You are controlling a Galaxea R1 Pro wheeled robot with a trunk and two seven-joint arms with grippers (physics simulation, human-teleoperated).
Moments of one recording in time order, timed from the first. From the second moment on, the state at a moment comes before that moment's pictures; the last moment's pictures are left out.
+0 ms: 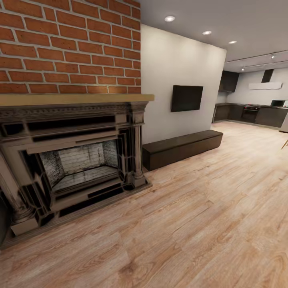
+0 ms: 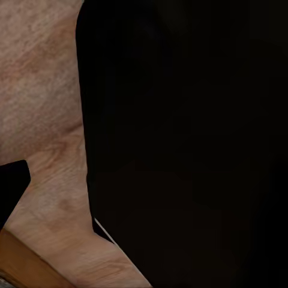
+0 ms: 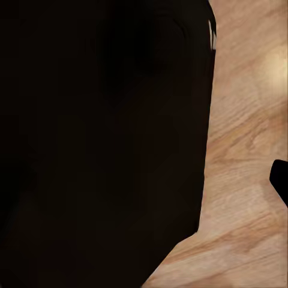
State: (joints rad) left arm 0.00 0.00 0.00 0.00 0.00 0.00 0.00; right arm 0.00 0.00 0.00 0.00 0.00 0.00 0.00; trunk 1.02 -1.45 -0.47
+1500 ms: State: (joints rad) left arm -0.02 -0.07 0.02 -0.70 0.01 0.27 0.10; right arm -0.22 -0.11 0.00 -0.42 0.00 0.09 0.00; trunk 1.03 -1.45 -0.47
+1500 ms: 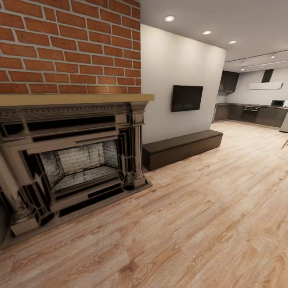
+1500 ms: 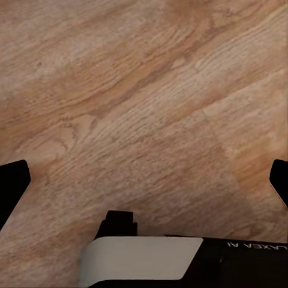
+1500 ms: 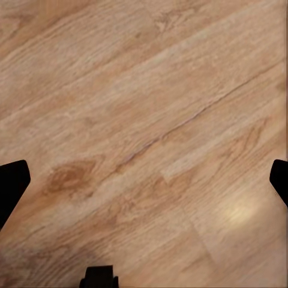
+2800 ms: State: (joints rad) left arm -0.02 -0.04 0.10 -0.71 0.01 0.21 0.10; right arm -0.22 -0.11 0.01 -0.41 0.02 0.01 0.00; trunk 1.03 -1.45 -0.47
